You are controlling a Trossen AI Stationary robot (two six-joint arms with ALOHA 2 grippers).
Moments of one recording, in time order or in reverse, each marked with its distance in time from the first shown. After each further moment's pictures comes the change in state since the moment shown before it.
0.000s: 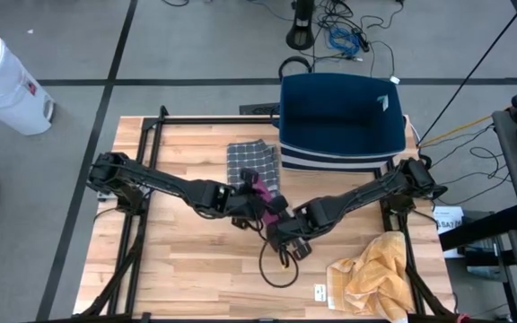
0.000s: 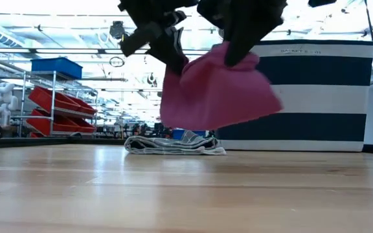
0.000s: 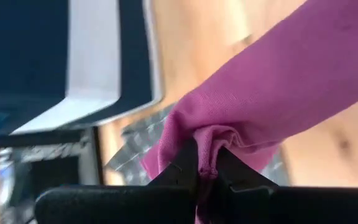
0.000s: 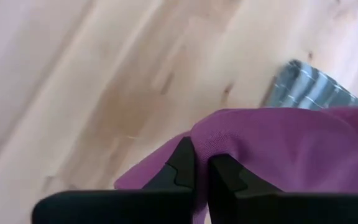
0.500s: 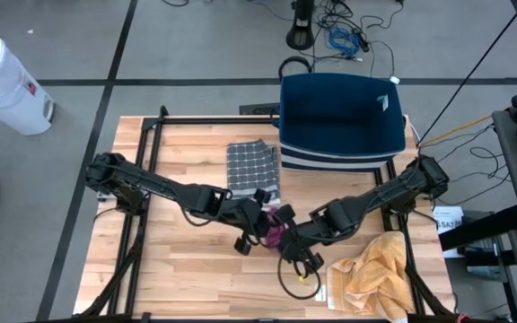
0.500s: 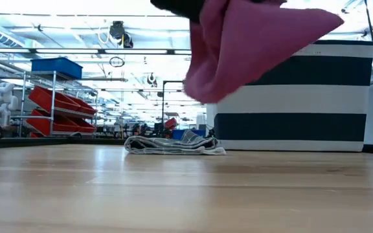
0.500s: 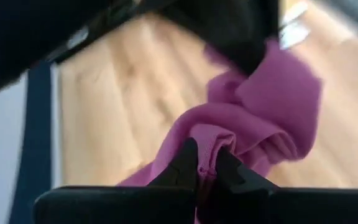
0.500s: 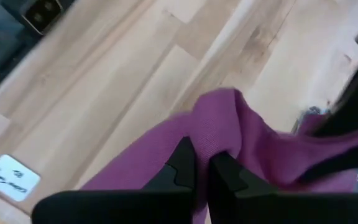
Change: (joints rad) left arm -0.049 -0.033 0.000 0.257 0.462 -0.037; right arm 0.091 -0.113 0.001 0.019 -0.118 0.053
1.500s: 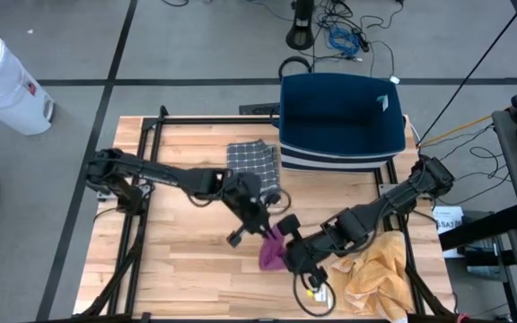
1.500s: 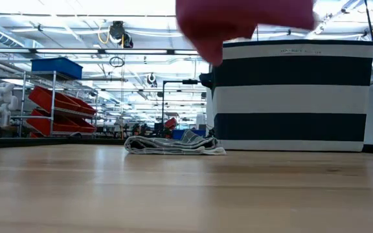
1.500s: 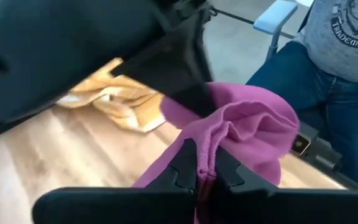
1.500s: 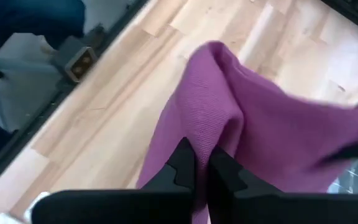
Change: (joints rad) left arm 0.139 -0.016 0.000 0.134 0.643 0.059; right arm 0.094 -0.031 0.000 0.085 0.056 0.110
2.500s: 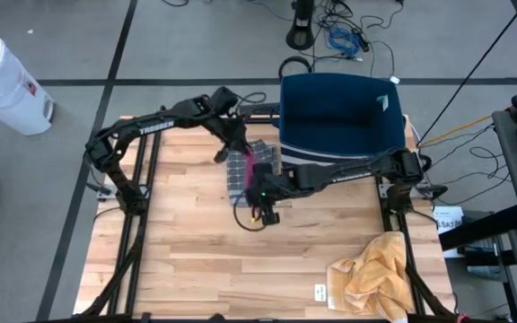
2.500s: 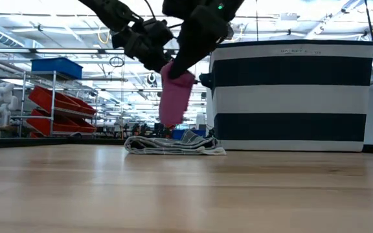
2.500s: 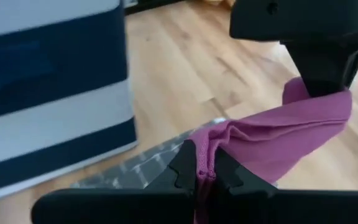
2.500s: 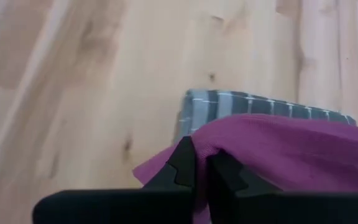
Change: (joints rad) left arm 0.724 0.000 0.000 -0.391 0.263 0.412; right arm -0.447 0.179 0.000 0.180 -0.027 -0.104
